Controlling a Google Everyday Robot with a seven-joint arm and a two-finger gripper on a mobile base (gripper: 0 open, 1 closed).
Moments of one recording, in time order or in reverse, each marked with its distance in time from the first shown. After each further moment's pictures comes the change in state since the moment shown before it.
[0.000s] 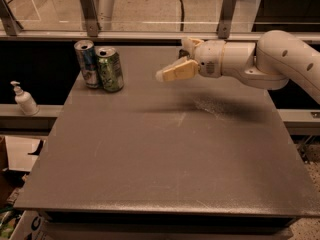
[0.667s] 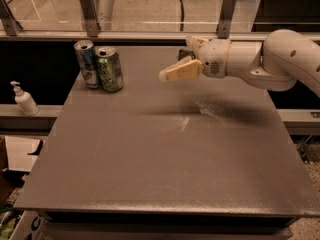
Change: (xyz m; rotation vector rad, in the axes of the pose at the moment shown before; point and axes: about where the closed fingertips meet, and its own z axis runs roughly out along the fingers) arm -0.005 0.004 -0.010 0.021 0.006 -0.010
